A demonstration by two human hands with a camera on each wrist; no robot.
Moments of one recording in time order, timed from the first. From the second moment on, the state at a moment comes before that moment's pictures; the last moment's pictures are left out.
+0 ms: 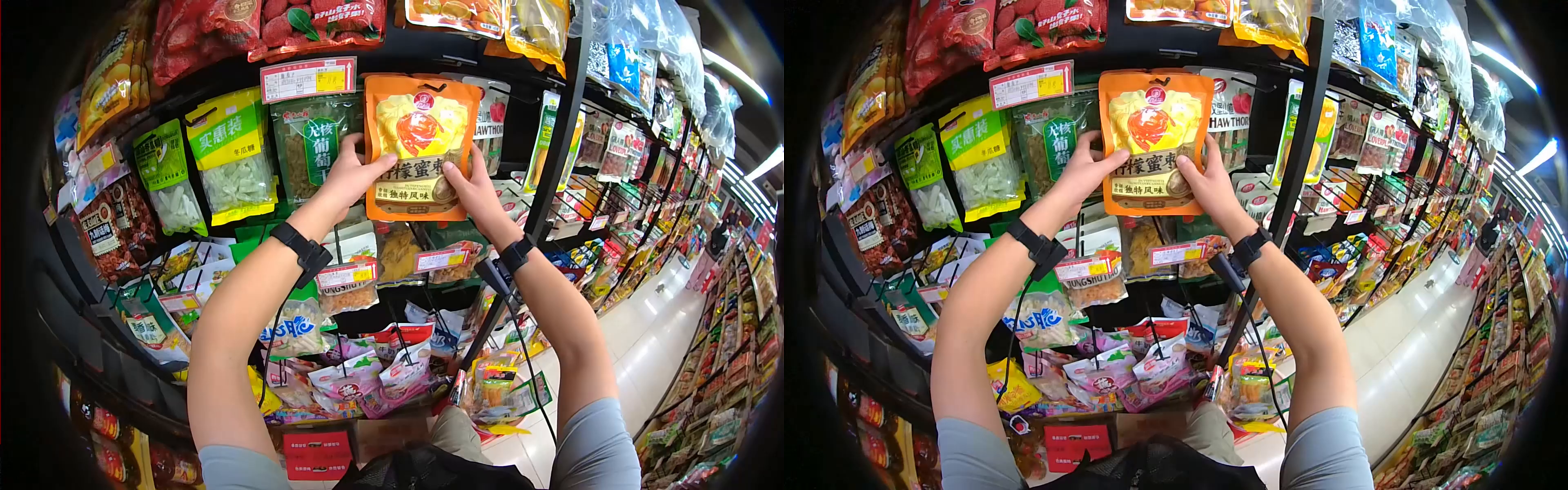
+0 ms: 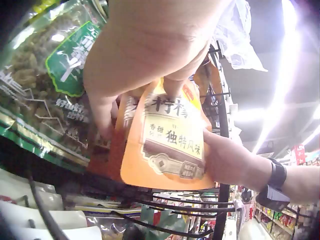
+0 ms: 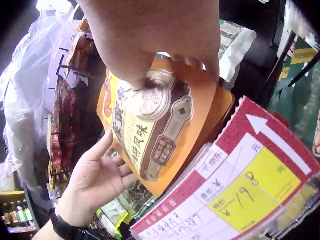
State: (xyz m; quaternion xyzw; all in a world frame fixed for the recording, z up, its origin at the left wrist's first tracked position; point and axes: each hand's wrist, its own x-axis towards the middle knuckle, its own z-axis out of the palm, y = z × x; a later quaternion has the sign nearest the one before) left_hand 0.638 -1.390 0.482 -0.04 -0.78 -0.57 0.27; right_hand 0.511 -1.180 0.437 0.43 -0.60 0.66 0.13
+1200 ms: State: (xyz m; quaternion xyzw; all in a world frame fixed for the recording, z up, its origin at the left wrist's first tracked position) left_hand 0.643 -1.141 0.116 -0.17 -0.72 -0.67 0.05; right_hand 0.615 -0.892 0.145 0.10 -0.71 0.69 -0.07
